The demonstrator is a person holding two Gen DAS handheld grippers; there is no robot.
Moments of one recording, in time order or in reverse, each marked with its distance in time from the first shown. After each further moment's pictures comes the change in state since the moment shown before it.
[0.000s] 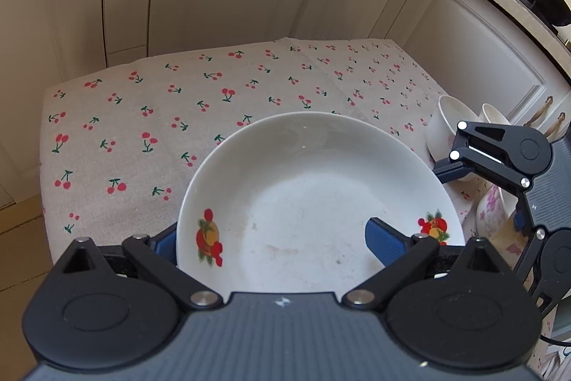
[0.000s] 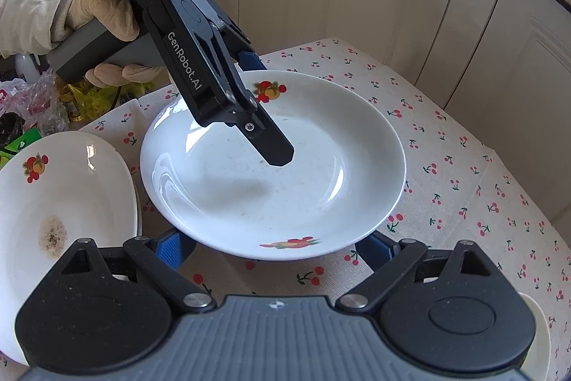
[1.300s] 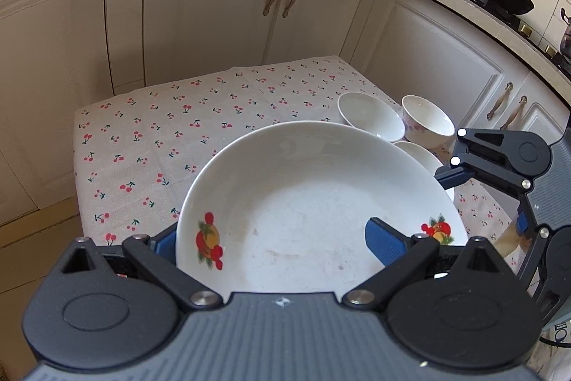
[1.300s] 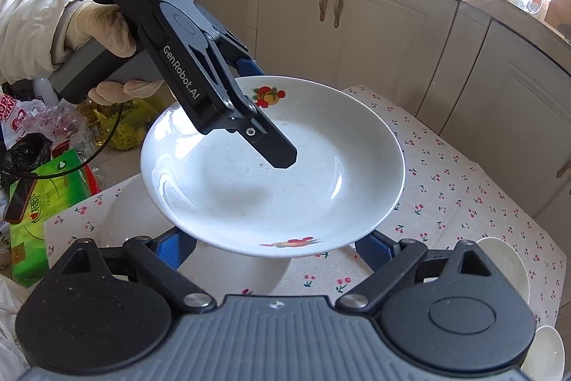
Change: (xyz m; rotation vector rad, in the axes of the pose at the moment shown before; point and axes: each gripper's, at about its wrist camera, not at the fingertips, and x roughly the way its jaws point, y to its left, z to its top) left arm -0.118 -0.099 -0.057 0.061 -0.091 0.051; right arm -0.114 0.099 -0.014 0.020 -0.101 -0.023
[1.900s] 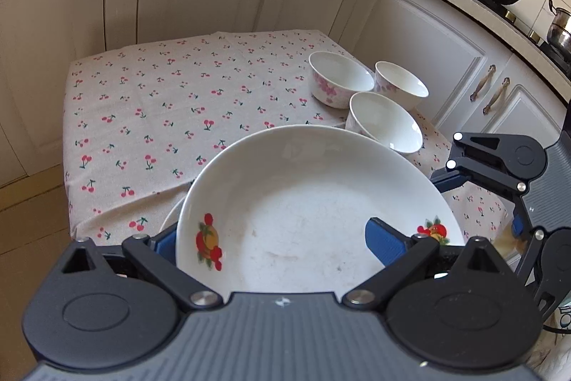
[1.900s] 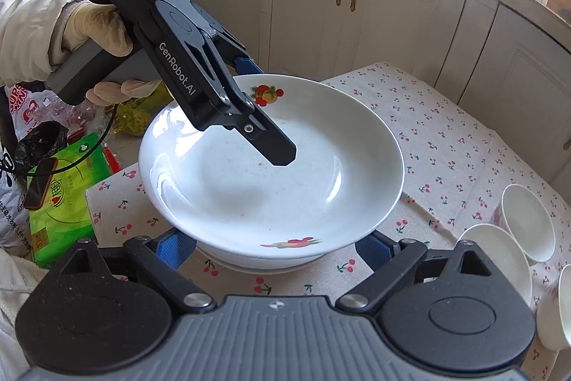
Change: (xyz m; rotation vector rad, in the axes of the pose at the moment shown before) left arm -0.014 -0.027 -0.066 -0.037 0.023 -0.032; right arm -0.017 0.053 -0.041 0.028 0.040 0.018
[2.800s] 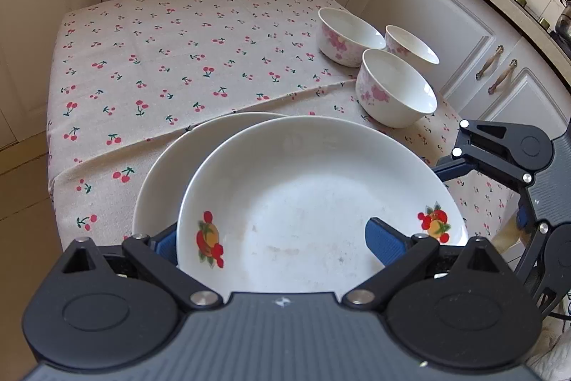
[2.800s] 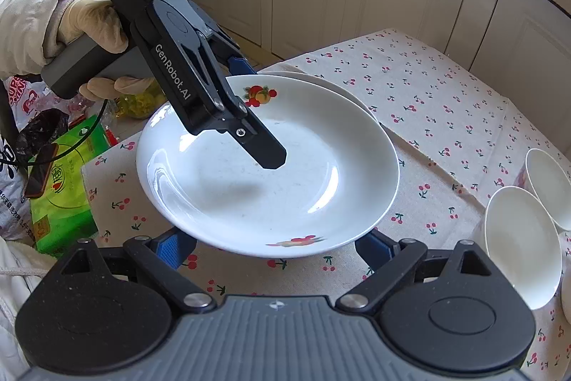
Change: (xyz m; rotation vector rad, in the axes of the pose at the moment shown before) left arm 0.027 0.010 -0.020 -0.035 0.101 -0.020; right arm 0.024 0.007 -0.016 0.026 0.069 0.016
